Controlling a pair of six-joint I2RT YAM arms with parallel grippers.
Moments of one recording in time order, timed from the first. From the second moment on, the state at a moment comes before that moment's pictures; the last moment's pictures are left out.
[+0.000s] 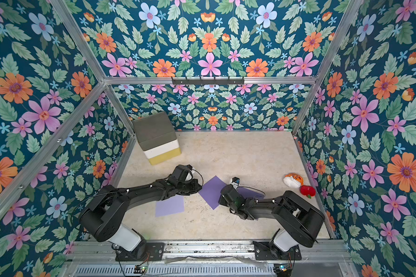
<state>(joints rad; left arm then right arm) -0.65 1.58 0.74 -0.04 0.28 -0.73 0.89 1.53 0.48 0.24 0.18 1.03</state>
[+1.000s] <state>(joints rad) -0.69 1.74 0.86 -0.13 0.16 -0.67 0.77 1.45 0.40 0.29 0.06 1.01</state>
